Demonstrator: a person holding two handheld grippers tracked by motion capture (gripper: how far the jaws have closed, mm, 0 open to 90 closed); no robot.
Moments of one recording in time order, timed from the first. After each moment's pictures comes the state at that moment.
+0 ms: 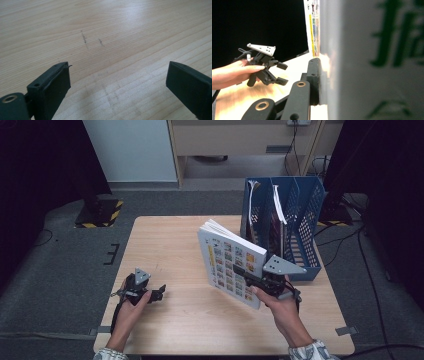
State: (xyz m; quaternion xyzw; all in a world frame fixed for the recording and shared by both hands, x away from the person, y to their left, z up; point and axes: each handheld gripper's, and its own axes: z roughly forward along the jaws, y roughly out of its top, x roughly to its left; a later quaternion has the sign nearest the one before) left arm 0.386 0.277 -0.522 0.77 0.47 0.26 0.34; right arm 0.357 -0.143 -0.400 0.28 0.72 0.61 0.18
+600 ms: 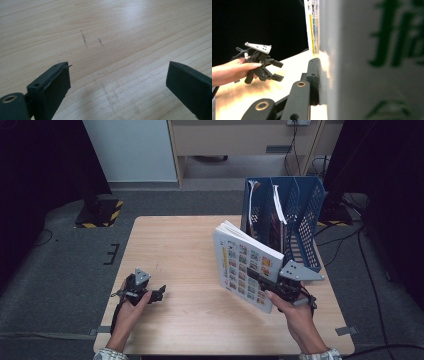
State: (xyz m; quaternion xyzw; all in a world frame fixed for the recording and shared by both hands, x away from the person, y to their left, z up) left arm 0.385 0.277 -0.522 0.77 0.47 0.26 0.34; right arm 0.341 -0.178 -0.399 0.29 0.71 0.61 0.19
